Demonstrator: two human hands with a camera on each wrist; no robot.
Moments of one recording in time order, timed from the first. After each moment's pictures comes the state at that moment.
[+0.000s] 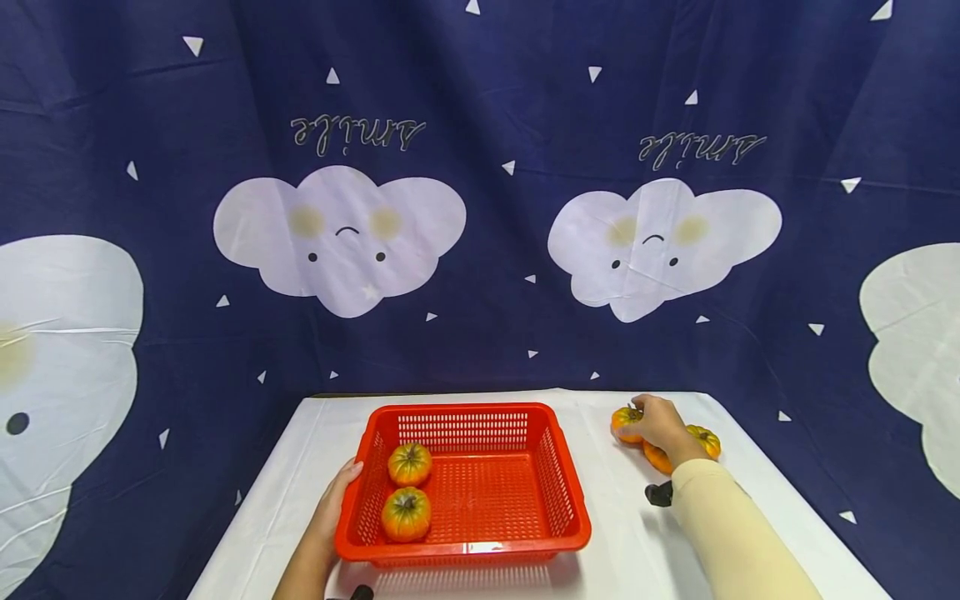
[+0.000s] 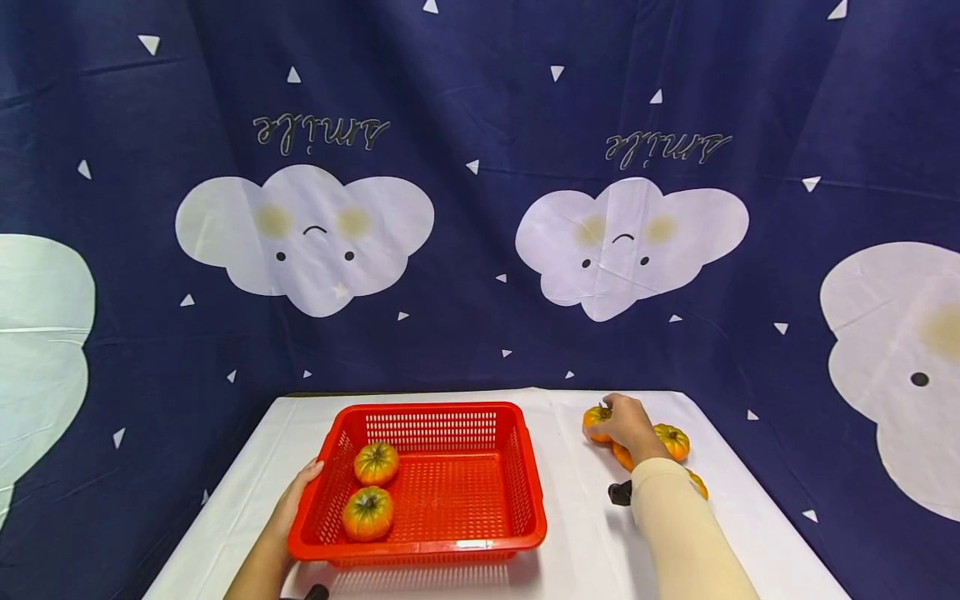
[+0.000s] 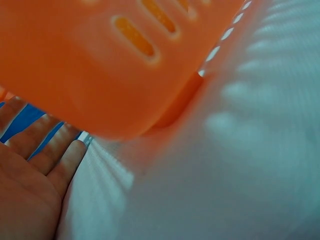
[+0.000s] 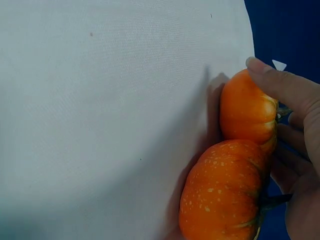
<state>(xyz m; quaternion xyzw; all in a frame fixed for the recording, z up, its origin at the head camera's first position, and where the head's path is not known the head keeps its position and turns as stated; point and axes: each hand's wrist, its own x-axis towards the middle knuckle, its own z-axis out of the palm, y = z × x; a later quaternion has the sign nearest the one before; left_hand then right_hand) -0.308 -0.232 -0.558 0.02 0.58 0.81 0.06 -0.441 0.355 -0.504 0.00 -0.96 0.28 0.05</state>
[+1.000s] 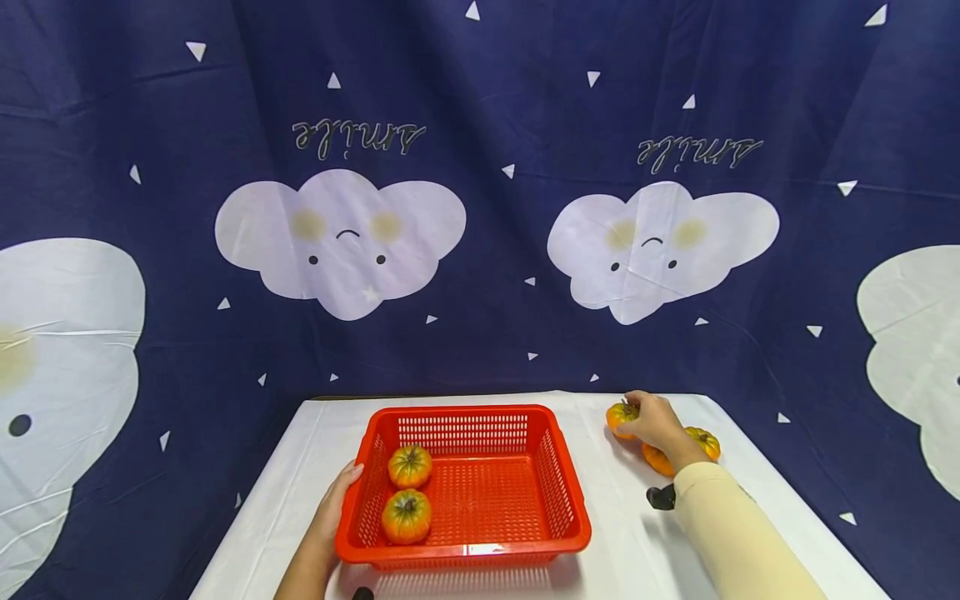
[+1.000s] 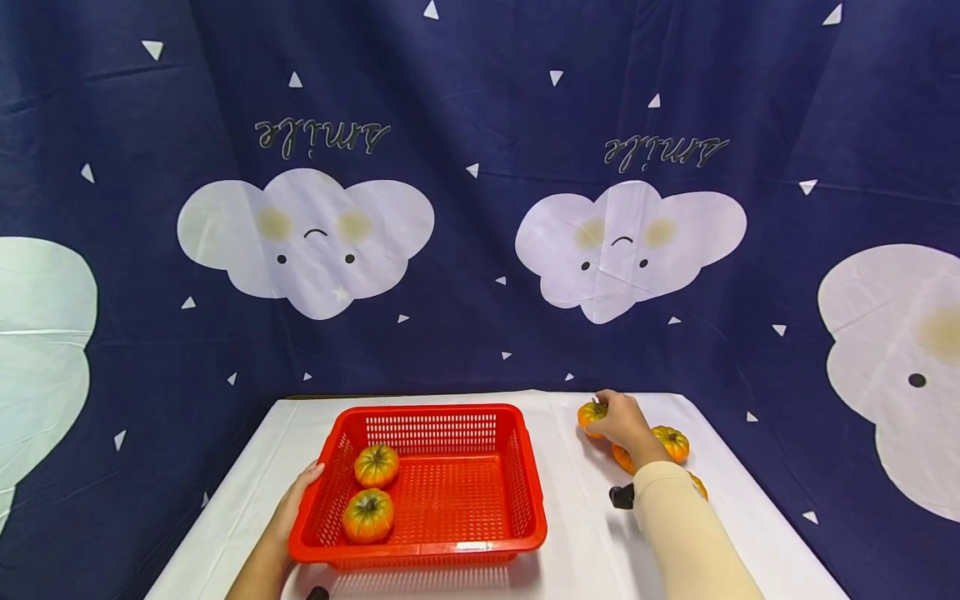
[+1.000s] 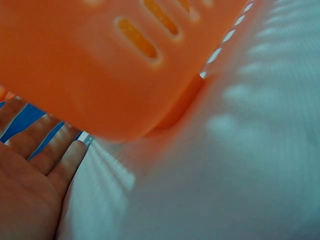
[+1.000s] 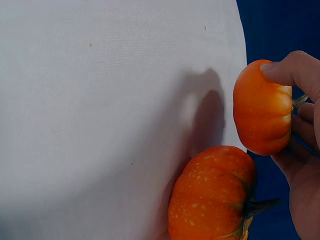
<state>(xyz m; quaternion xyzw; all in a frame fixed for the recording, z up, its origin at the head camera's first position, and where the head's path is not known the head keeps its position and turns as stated) -0.307 -0.232 -0.558 0.01 0.58 0.81 0.06 -0.438 0.344 -0.498 0.05 -0.95 0.28 0.09</state>
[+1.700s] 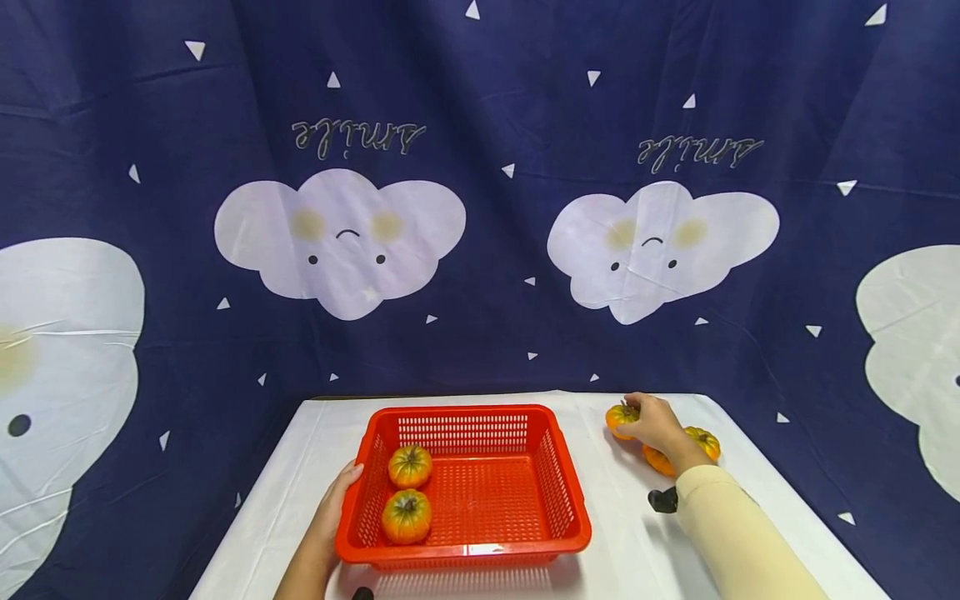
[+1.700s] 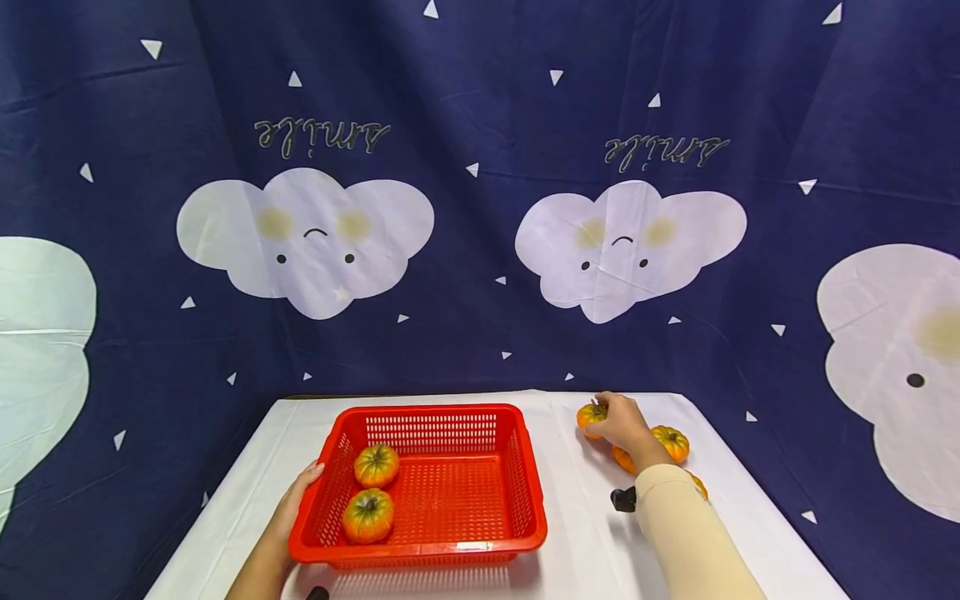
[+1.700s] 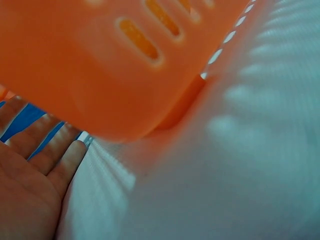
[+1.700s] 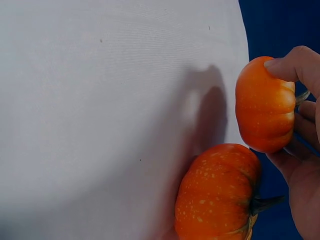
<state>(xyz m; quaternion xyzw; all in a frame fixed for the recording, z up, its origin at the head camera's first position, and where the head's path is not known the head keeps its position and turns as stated) -0.307 -0.232 -0.556 0.02 0.58 0.81 0.07 -0.439 0.347 -0.503 0.06 -0.95 0.30 0.09</state>
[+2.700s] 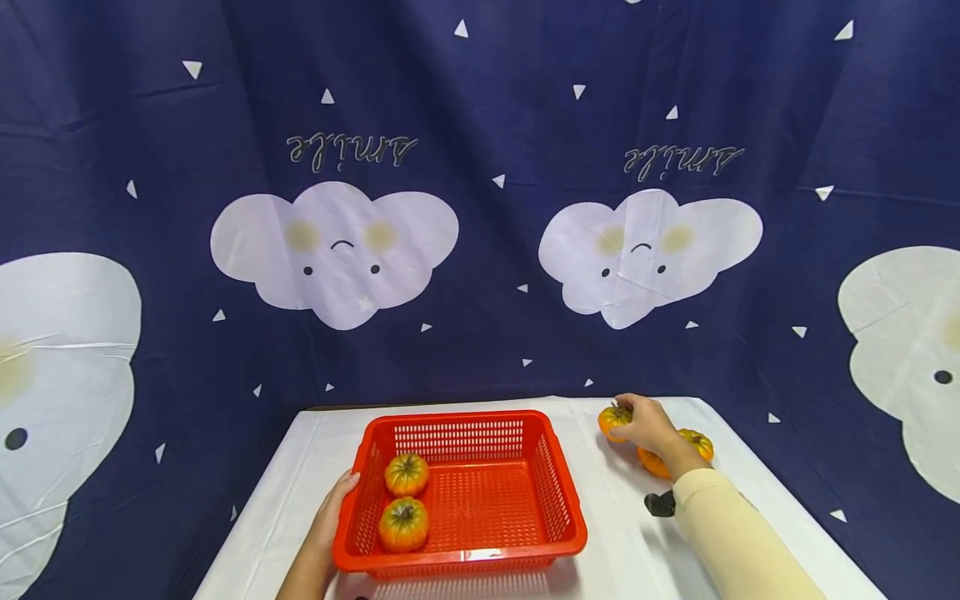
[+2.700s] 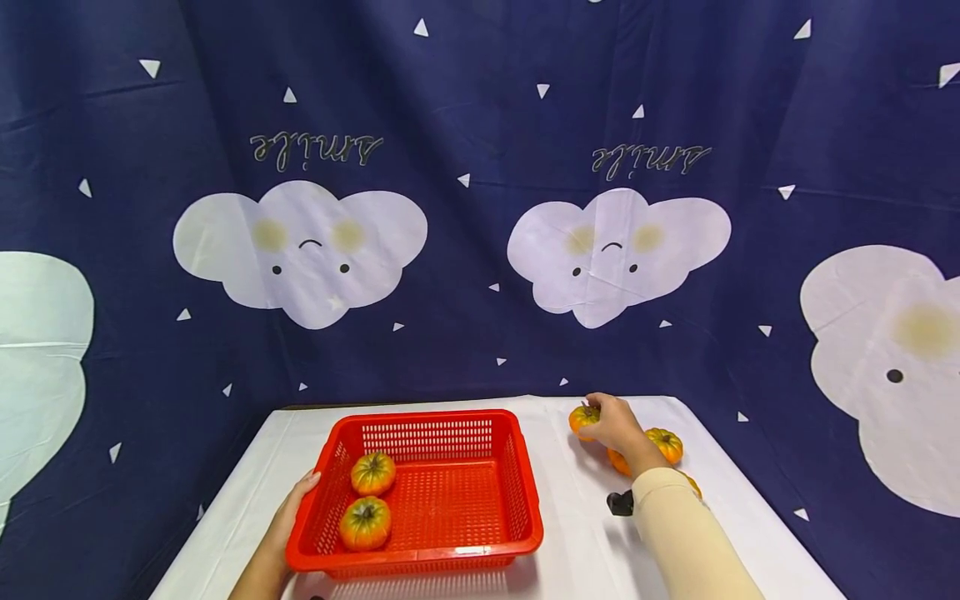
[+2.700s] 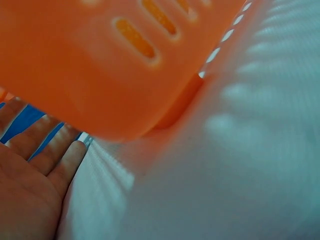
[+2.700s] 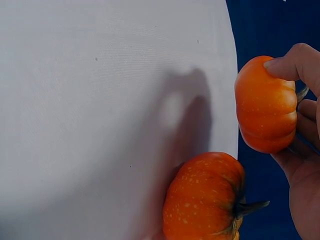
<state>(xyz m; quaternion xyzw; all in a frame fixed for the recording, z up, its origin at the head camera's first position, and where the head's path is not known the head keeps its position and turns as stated) -0.303 -0.236 -0.555 0.01 0.61 0.79 0.07 -0.426 0.340 -0.493 0.08 -0.94 0.30 0.12</state>
